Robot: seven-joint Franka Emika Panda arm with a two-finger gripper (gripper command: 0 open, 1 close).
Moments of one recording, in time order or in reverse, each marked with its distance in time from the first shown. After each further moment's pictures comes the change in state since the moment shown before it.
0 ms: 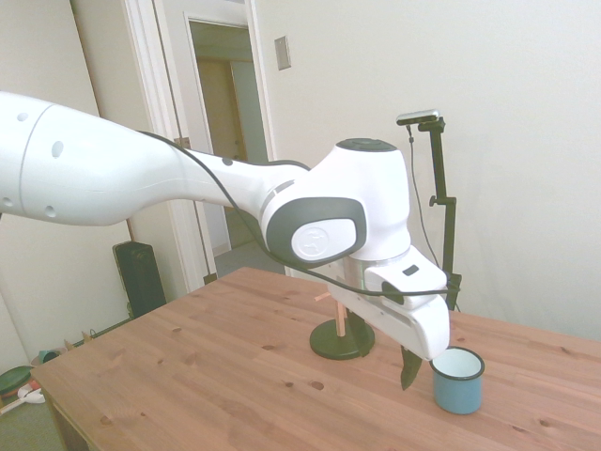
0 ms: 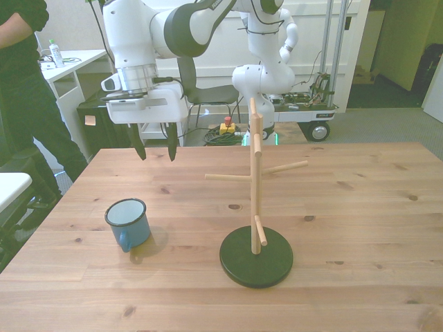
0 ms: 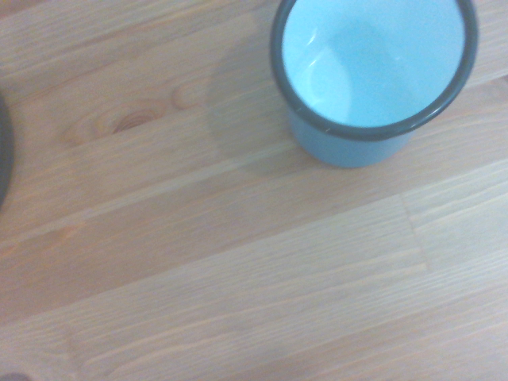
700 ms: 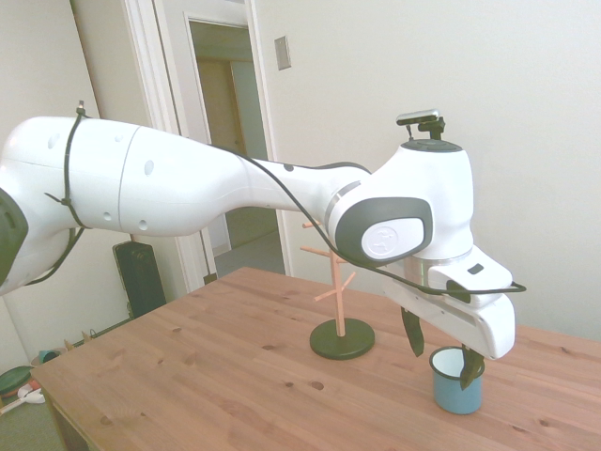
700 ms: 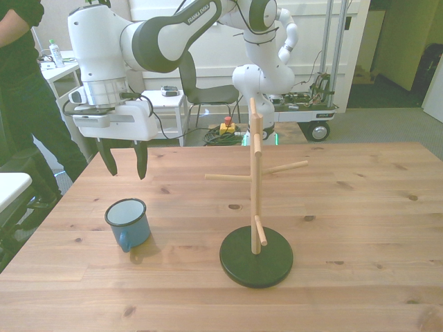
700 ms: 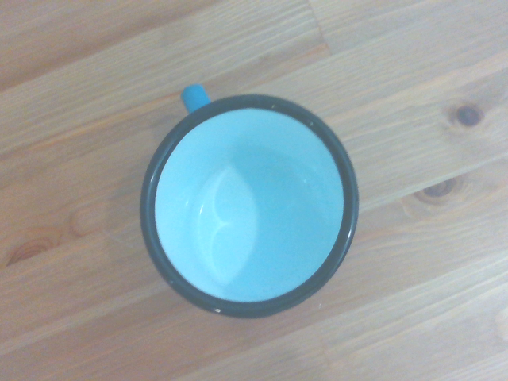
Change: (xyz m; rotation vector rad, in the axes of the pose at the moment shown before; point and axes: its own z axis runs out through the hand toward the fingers) arm 0.070 -0.020 0.017 -0.007 0.044 0.040
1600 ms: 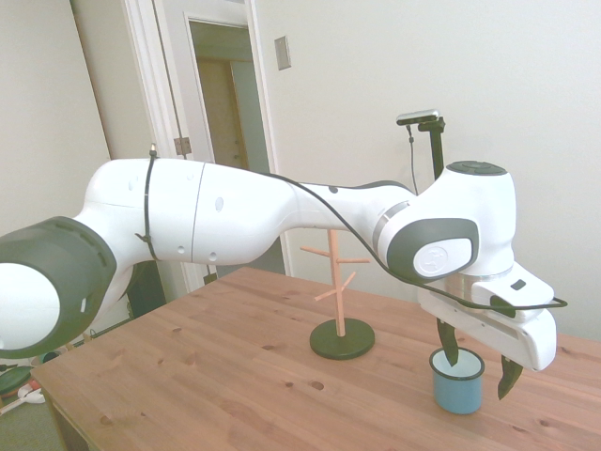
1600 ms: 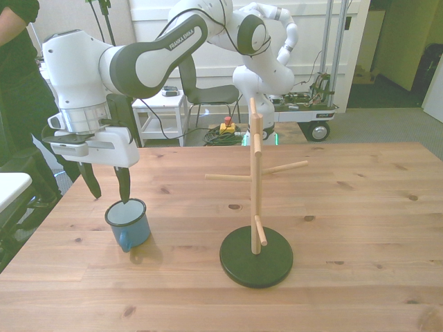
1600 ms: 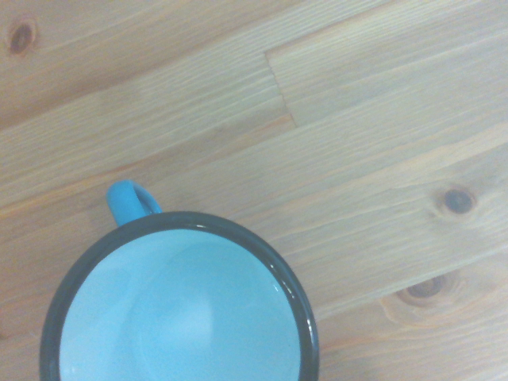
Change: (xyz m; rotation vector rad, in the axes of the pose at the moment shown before) arm 0.045 -0.021 0.046 -0.019 -0.021 -0.003
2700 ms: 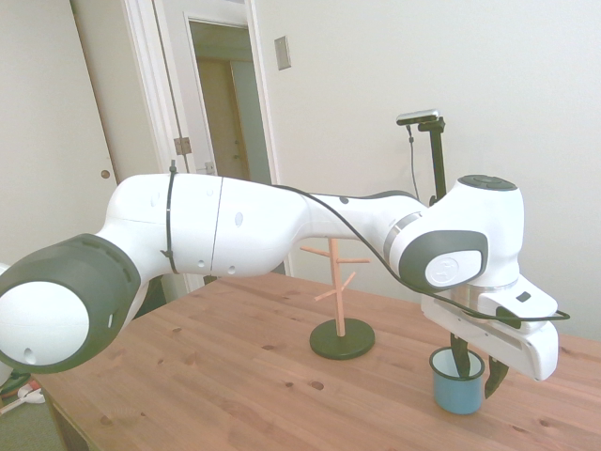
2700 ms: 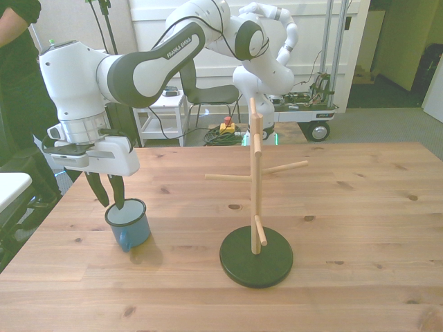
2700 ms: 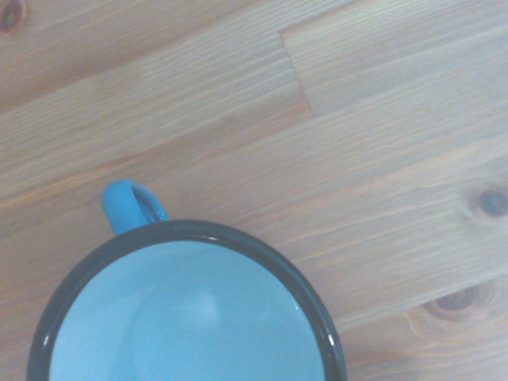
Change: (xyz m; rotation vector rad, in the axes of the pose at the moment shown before) arm 0.002 -0.005 0.016 -0.004 -0.018 -0.010
